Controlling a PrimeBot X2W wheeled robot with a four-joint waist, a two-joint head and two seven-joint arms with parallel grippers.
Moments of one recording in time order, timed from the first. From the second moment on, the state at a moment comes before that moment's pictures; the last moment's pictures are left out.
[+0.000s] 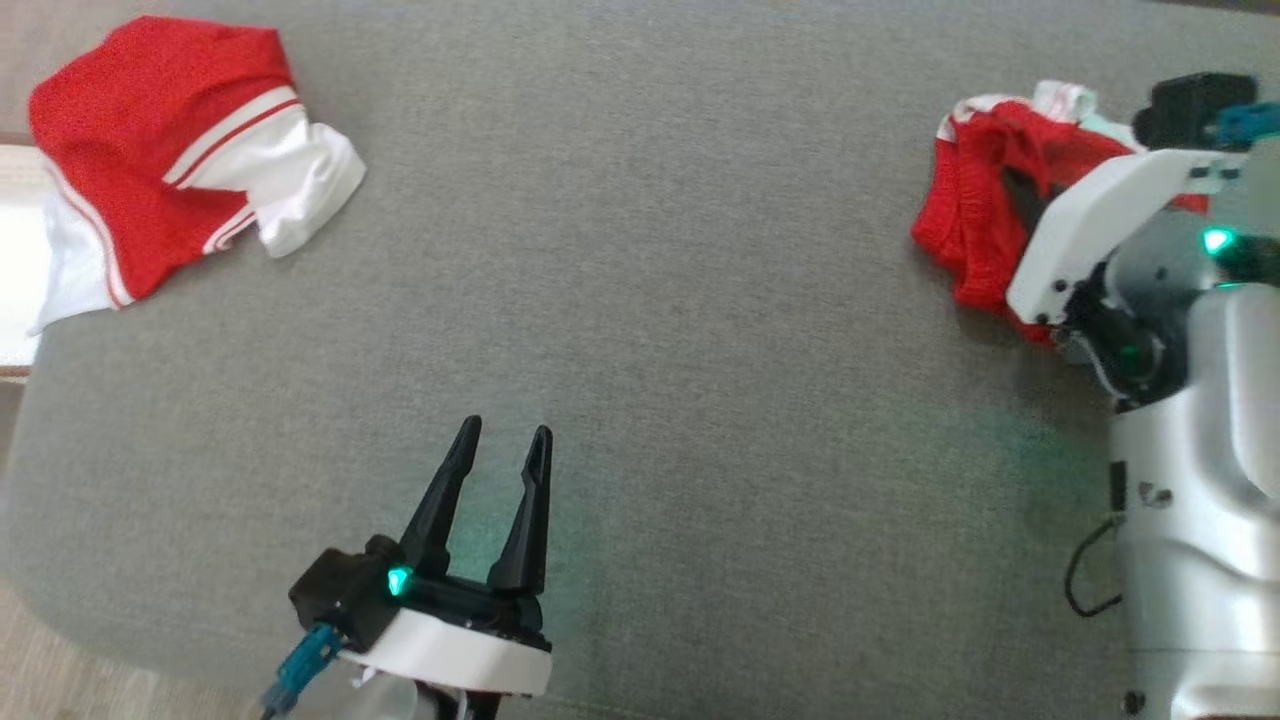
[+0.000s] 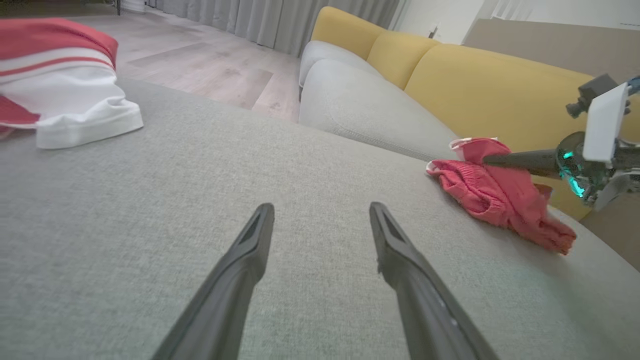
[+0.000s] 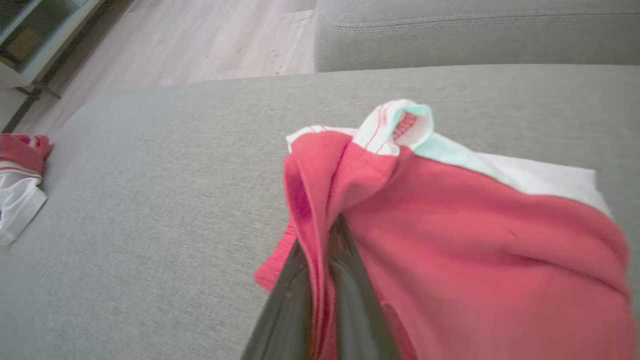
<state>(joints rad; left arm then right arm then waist) -0.07 0.08 -0.39 0.16 -0.42 -0.13 -0.25 -0.60 -0.06 -0.09 0.33 0.23 0.12 0.71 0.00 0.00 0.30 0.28</state>
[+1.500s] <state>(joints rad) 0.12 0.06 -0.20 0.18 -0.35 -0.13 -0.25 0.00 -0.05 -0.10 0.18 0.01 0.12 -0.12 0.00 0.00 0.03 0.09</state>
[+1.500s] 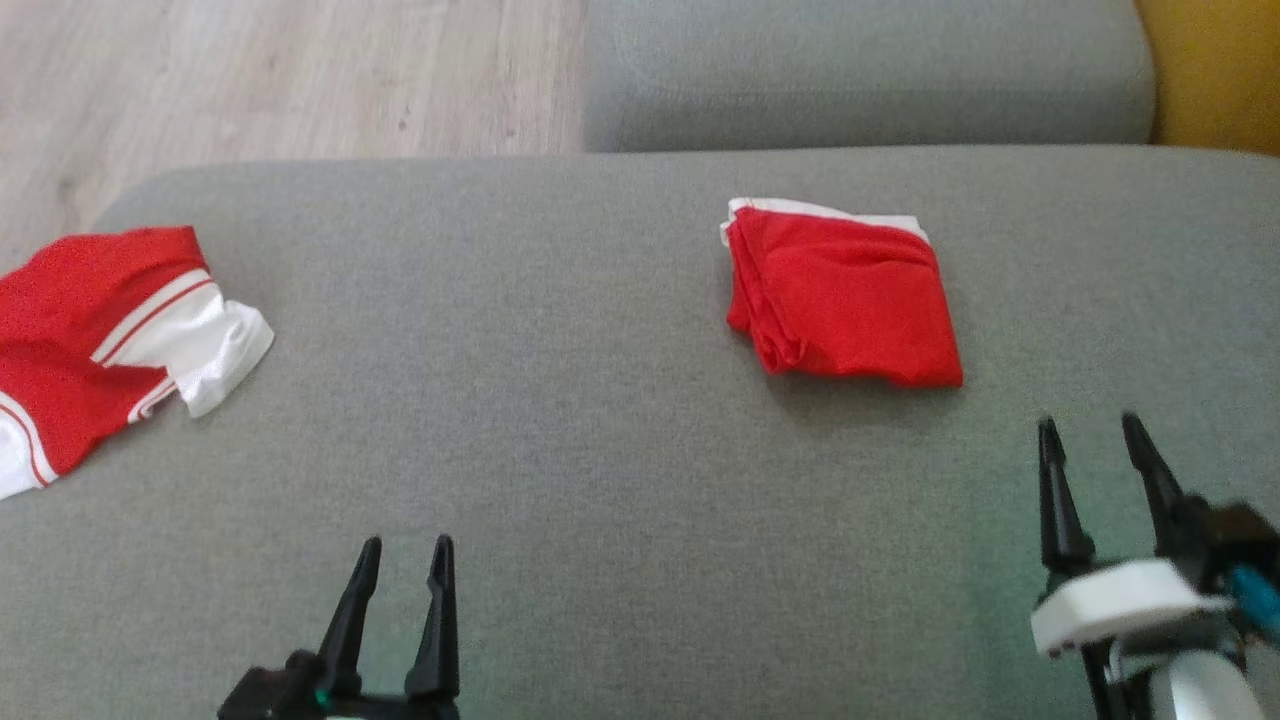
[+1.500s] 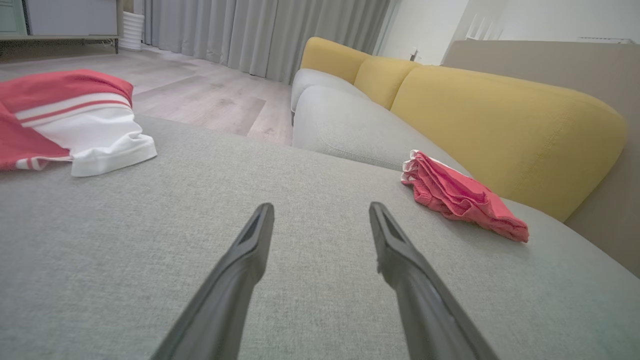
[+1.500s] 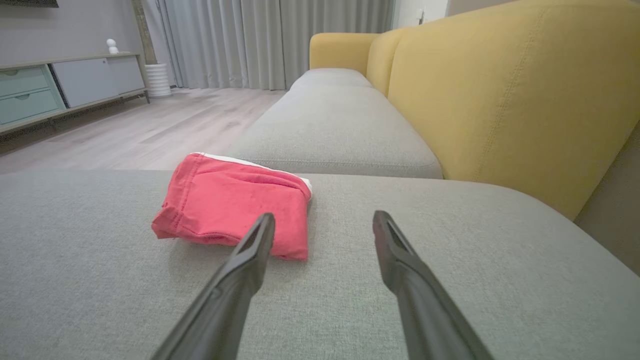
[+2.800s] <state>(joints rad) 0.12 0.09 -0.20 0.20 -0.28 -0.13 -0.25 -0.20 -0.04 -0.07 0.30 0.31 0.12 0.09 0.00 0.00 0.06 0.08</state>
